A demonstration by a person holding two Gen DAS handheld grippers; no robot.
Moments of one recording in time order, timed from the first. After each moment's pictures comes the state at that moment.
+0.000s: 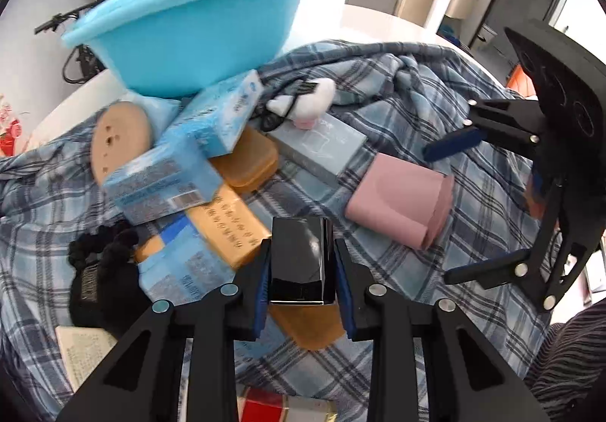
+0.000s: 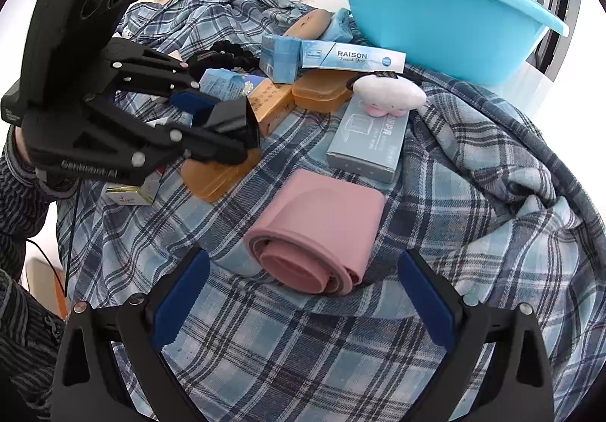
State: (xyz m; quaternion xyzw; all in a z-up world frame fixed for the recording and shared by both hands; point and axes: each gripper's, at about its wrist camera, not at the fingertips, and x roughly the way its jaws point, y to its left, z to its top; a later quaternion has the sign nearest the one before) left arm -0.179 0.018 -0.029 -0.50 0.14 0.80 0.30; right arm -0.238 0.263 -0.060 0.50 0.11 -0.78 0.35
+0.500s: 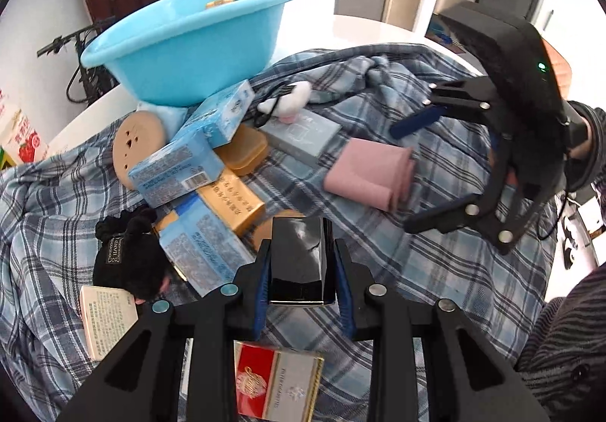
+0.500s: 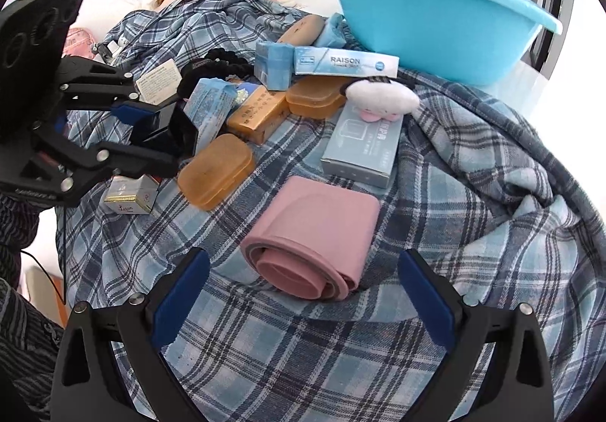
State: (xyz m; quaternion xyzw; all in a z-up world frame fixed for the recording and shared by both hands) left arm -0.137 0.008 -0.006 -0.48 0.17 0.80 0.32; right arm -0.238 0.261 -0.056 0.49 0.11 -0.79 0.34
